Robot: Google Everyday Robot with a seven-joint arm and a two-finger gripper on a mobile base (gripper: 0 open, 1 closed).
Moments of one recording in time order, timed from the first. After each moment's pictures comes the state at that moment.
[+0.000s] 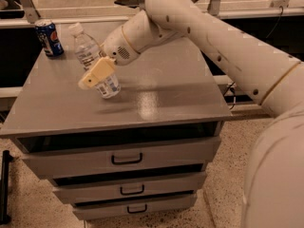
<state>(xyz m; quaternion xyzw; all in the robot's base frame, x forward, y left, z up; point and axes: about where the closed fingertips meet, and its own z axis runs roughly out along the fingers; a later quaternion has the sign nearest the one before) 0.606 0.159 0.896 -0.63 0.62 0.34 0.32</state>
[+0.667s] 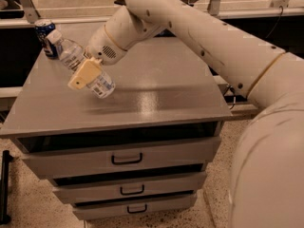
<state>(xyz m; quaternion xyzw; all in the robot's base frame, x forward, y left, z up) 0.592 0.184 0.897 -0.66 0.62 0.31 0.29</state>
